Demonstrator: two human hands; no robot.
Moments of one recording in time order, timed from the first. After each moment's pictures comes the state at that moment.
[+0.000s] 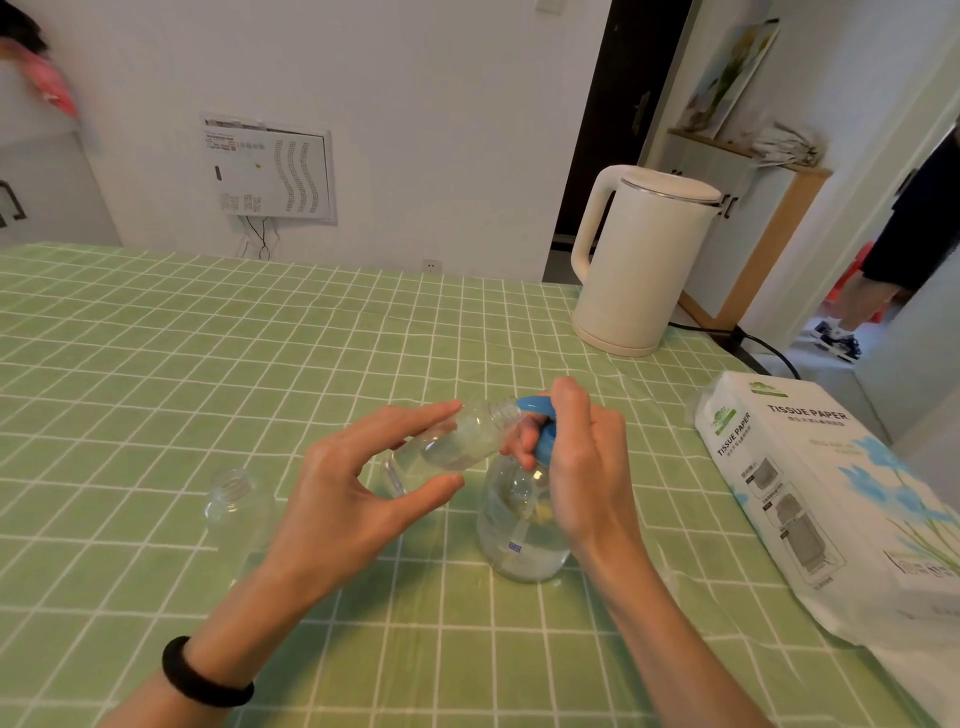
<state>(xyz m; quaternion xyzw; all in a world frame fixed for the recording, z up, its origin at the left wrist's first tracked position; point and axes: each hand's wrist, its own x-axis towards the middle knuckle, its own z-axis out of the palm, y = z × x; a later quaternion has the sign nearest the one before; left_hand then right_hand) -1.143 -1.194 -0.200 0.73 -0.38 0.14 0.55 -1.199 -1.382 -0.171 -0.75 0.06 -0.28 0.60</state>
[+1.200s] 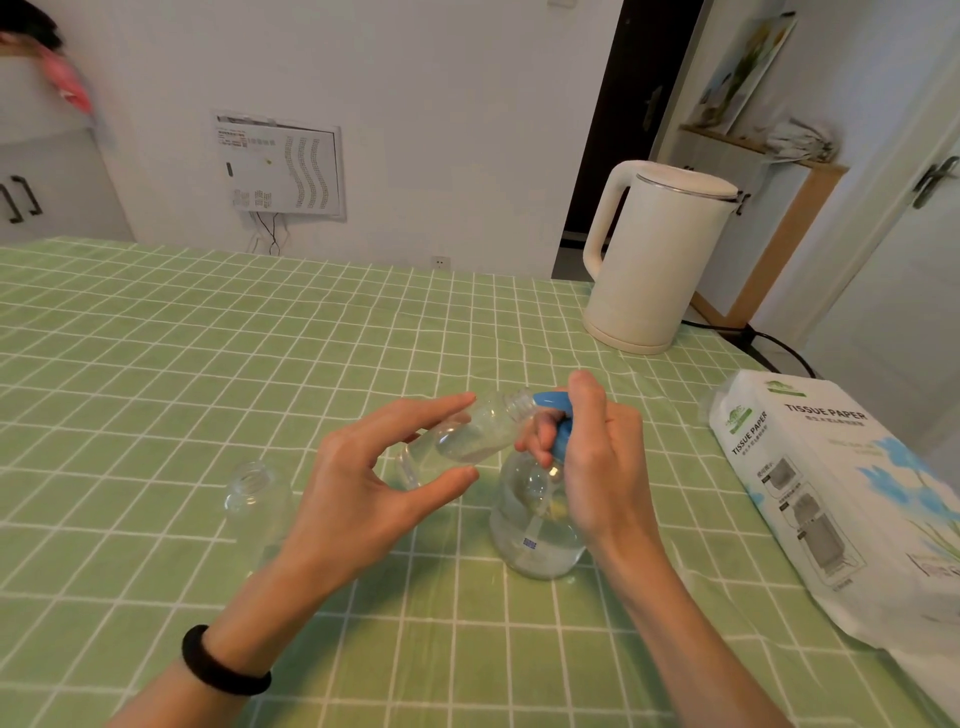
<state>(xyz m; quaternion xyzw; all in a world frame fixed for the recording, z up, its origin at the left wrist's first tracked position) -1.143 -1.193 -0.199 0.72 -0.37 0.14 0.56 -1.200 -1.381 -0.172 -0.75 0.06 -0.28 0.60</state>
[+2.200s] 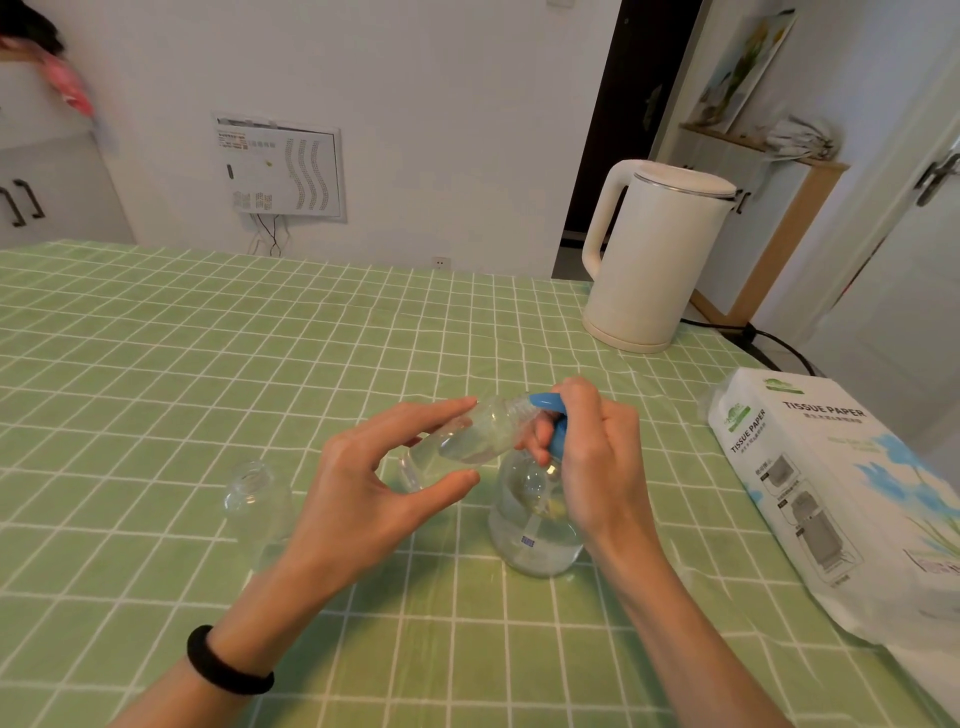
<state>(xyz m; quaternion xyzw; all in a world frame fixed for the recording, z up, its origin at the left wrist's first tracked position) -1.144 -1.195 -0.202 0.72 -0.38 0.14 0.56 -1.200 -1.382 -0.172 -0.75 0.05 -0.28 0.60</state>
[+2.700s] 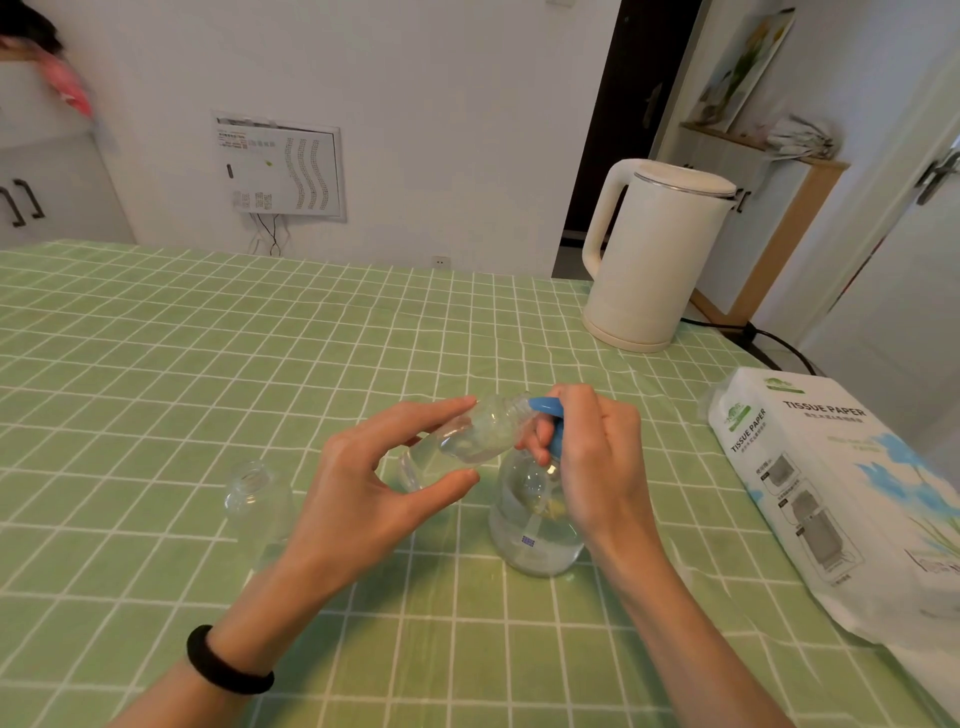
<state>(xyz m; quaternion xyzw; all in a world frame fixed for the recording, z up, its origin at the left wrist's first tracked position) -1.145 -1.195 -0.201 0.73 -0.37 0.13 0.56 -1.200 -1.382 -0.171 -0.76 0.06 -0.28 0.59</state>
